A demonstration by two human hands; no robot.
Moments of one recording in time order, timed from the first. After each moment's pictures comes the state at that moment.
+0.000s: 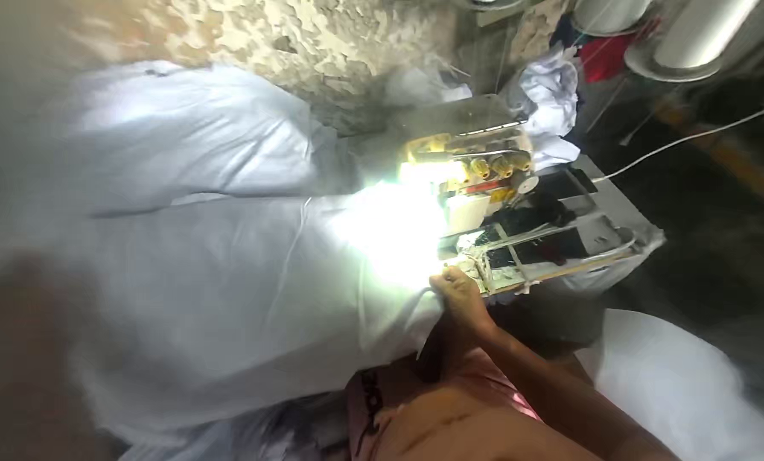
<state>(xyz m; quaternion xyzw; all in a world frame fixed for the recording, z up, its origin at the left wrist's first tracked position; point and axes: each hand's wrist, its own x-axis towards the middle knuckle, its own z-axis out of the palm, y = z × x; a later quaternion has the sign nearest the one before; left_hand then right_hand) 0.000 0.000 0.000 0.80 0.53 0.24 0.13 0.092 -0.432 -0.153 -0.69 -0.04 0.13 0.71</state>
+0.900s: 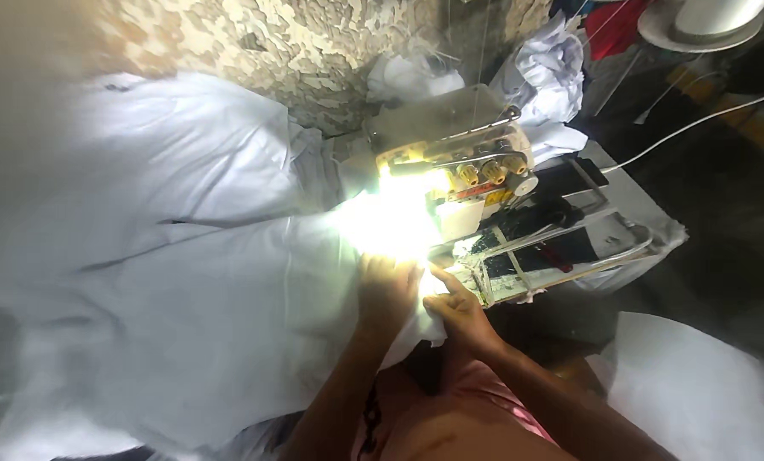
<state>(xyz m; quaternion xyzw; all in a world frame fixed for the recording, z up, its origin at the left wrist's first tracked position) 0.107 -0.289 -0.112 0.96 -0.08 0.23 0.17 0.097 -0.446 -0.136 -0.59 -0.08 0.22 0.77</state>
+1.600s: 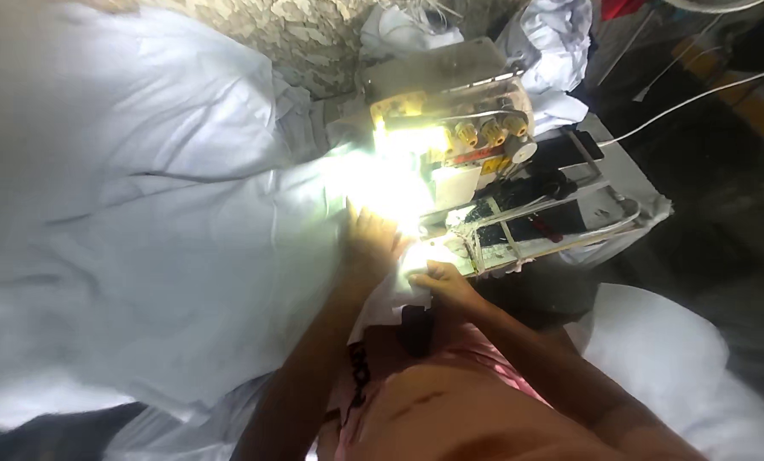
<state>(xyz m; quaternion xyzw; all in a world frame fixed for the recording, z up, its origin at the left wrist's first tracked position) 0.118 -0.263 -0.141 0.94 -0.16 0.25 0.16 0.097 -0.452 -0.161 -0.62 -0.09 0.32 0.71</state>
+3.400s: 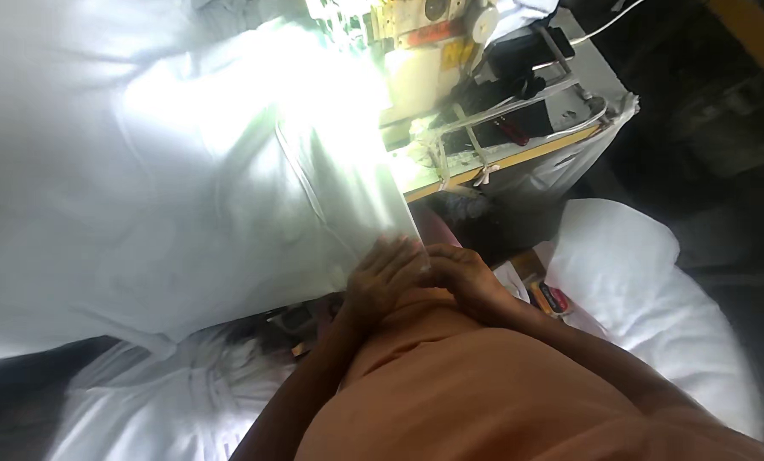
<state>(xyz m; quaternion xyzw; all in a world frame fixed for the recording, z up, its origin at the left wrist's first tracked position) -0.057 -0.330 -0.186 0.87 -0.31 0.30 0.25 -0.035 -0.522 -0.138 -0.54 0.07 0.33 0.77</state>
